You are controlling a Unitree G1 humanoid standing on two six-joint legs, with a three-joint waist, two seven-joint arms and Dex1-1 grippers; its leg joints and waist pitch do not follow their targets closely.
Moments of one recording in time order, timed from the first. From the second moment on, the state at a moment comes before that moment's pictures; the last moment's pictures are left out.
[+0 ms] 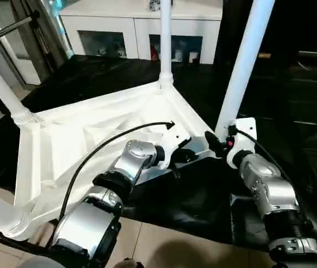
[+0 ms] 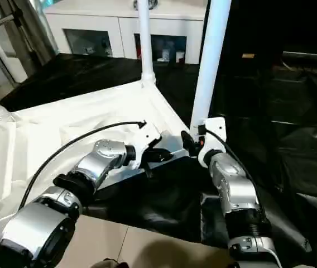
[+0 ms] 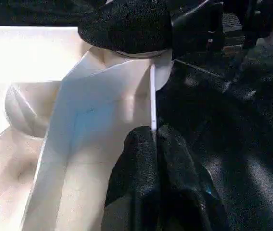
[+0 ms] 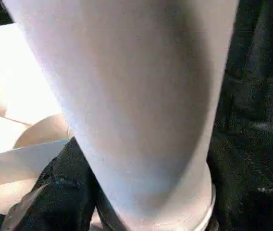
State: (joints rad) left arm -0.85 -0.02 -0.18 1.07 0.10 0.00 -0.86; right arm -0.43 -0.16 -0.08 0.43 0.15 0.30 0.29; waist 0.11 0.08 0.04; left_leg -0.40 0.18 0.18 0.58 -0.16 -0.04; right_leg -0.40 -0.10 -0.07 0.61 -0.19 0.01
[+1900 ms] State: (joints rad) left arm -0.86 -0.02 -0.19 1.08 0.11 -0.02 -0.85; right arm -0.42 -0.17 -0.09 0.38 0.16 0.35 0.30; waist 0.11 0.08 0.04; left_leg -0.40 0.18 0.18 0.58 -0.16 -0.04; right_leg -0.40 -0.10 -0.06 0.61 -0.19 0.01
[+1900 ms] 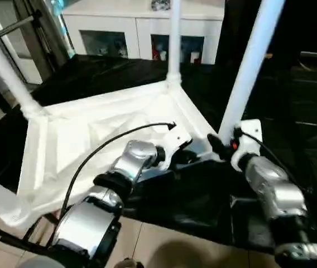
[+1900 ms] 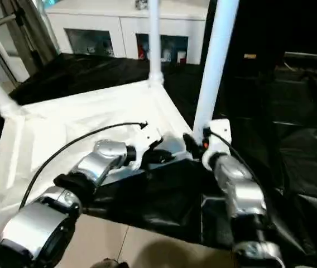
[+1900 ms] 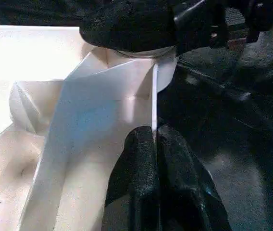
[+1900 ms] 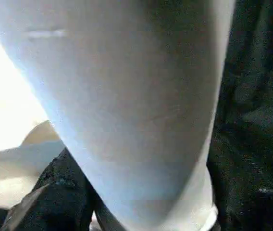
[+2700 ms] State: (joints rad) left arm -0.79 0.10 -0.24 0.99 0.08 -0.09 -1.28; right arm -0.22 -0.49 0.02 0.15 0.29 0.39 0.95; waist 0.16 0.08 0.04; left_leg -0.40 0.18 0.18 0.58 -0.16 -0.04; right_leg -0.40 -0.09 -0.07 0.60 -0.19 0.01
